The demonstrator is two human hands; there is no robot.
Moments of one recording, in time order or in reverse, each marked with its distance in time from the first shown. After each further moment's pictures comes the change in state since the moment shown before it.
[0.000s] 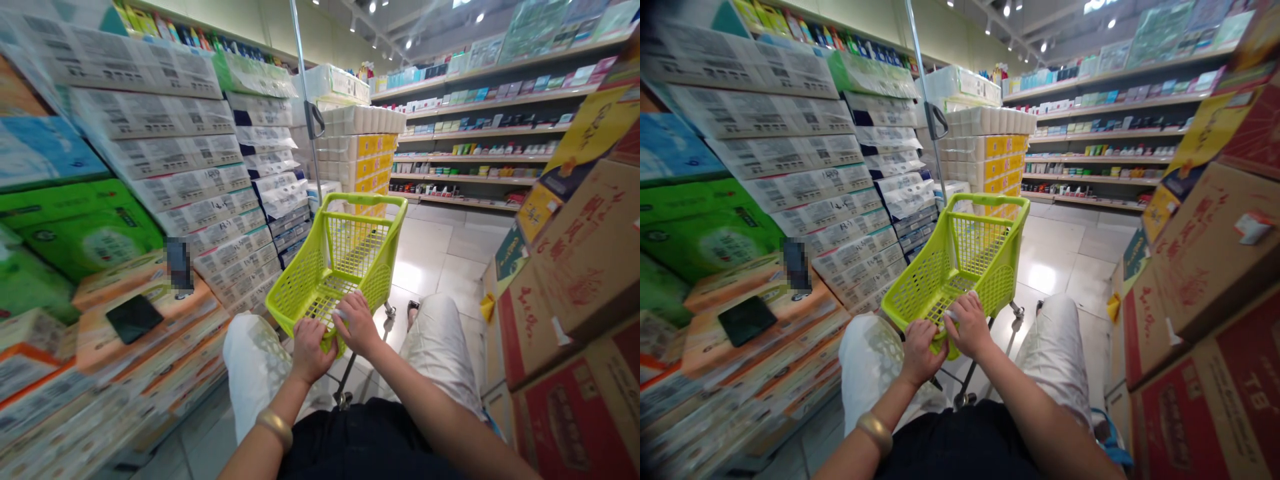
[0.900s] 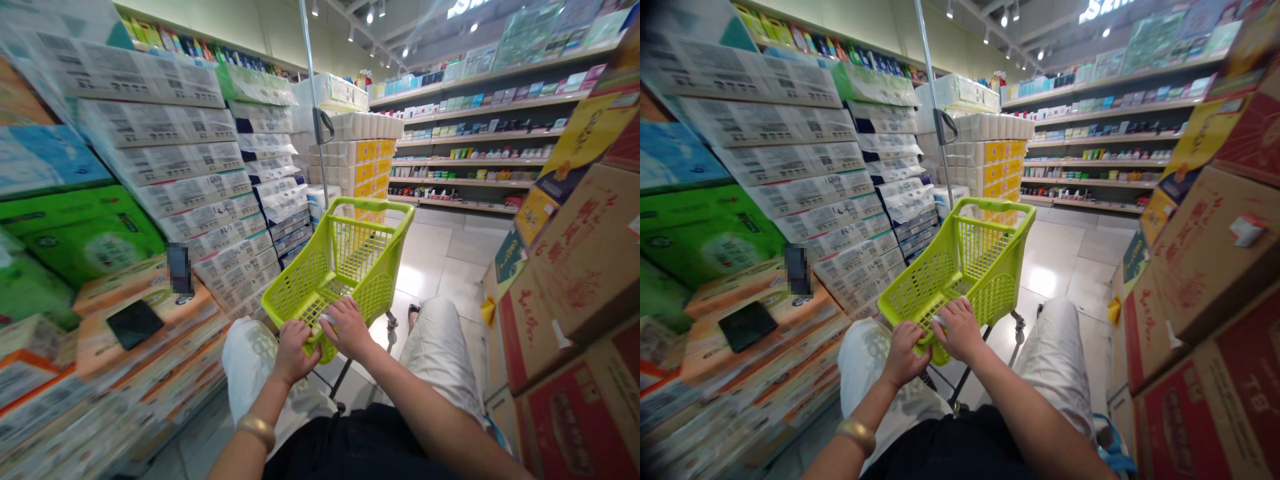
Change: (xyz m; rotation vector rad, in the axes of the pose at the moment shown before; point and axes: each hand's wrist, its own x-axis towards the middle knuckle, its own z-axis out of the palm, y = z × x) left_hand 0.000 -0.036 -0.019 -0.034 -0.047 0.057; right_hand 0.014 -0.016 0.006 -0.071 -0.093 -0.047
